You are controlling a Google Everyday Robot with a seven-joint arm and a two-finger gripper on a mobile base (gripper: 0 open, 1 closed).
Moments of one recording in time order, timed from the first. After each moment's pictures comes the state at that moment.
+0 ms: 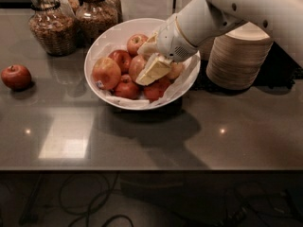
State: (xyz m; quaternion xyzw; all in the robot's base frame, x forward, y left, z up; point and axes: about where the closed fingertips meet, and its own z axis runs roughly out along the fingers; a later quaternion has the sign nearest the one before) arm 0.576 0.003 0.918 -0.68 0.63 0.15 0.34
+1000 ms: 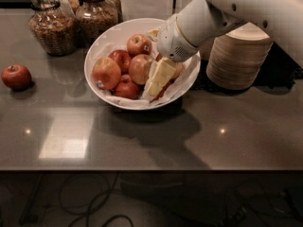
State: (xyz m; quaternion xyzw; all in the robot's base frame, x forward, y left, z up) arm 0.576 0.003 0.917 -0.68 0.63 0.15 0.34
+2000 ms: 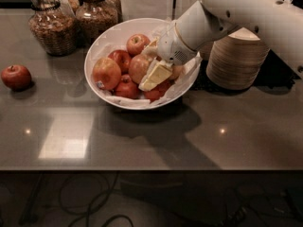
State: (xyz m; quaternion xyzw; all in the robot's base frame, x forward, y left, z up) arm 0.589 -0.001 0.896 -0.68 0.64 0.15 0.32
